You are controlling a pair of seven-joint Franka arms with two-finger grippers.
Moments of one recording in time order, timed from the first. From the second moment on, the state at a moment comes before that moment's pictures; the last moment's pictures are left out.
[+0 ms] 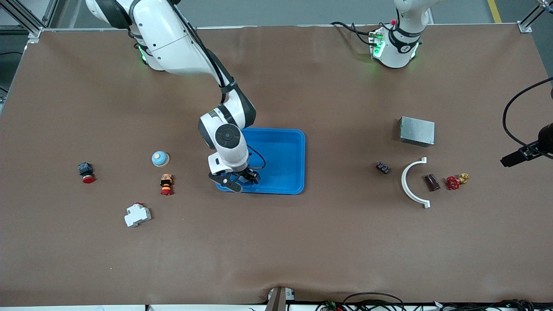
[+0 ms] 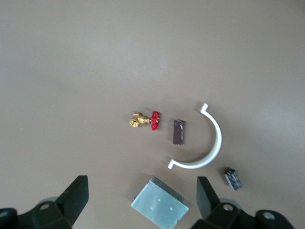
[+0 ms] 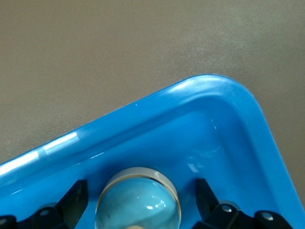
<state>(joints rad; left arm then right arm) 0.39 0.20 -0.33 -1.54 0.17 1.72 -0.33 0.70 0.76 -0.10 -1.65 0.03 2.45 1.08</state>
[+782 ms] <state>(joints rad) 0.39 0.03 -0.40 -1.53 0.04 1.57 -0.30 0.70 0.76 -0.10 -1.65 0.03 2.45 1.08</state>
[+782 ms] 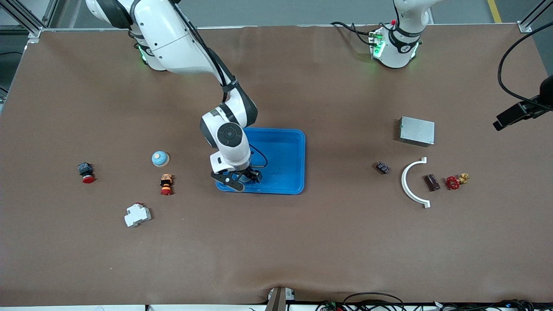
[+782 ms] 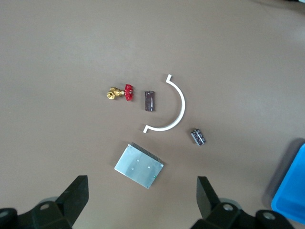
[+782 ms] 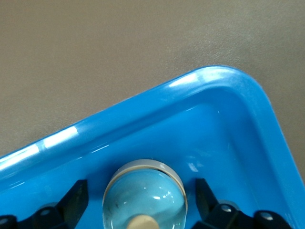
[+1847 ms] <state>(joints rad) 0.01 -0.06 -0.10 -1.58 0.04 1.48 -0.30 0.67 0.60 -0.10 -1.62 0.06 2.15 1.01</state>
